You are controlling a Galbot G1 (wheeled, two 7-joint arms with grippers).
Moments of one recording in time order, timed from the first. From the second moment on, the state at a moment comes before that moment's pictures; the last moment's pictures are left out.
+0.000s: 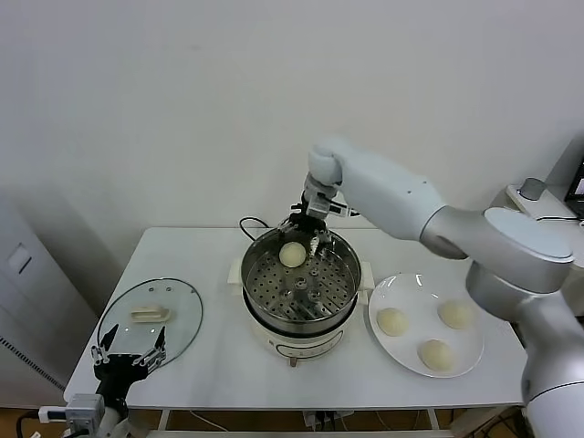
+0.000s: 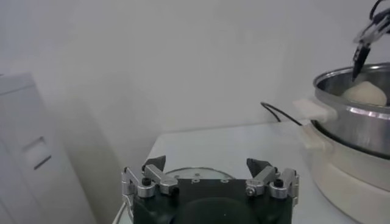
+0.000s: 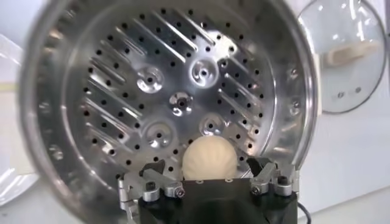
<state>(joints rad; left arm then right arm) 1.62 -1.61 -0.81 -2.23 0.10 0.32 0.23 0.49 1.26 -1.03 0.90 -0.03 0.81 -1.30</state>
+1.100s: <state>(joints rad) 1.66 -1.61 -0.79 -2.29 0.09 0.34 0.24 0.34 0.55 -0.92 1.45 0.09 -0.27 -1.27</state>
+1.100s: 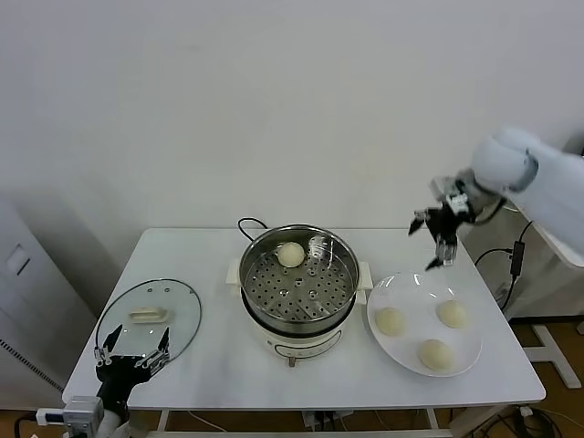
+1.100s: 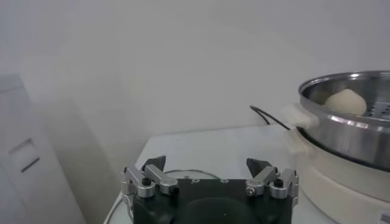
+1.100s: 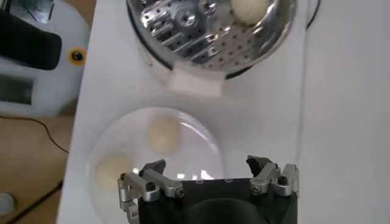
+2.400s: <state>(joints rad) 1.66 -1.61 -0.80 -2.24 0.10 0.35 0.25 -0.23 0.74 -0.50 1.31 -0.24 -0.27 -1.17</state>
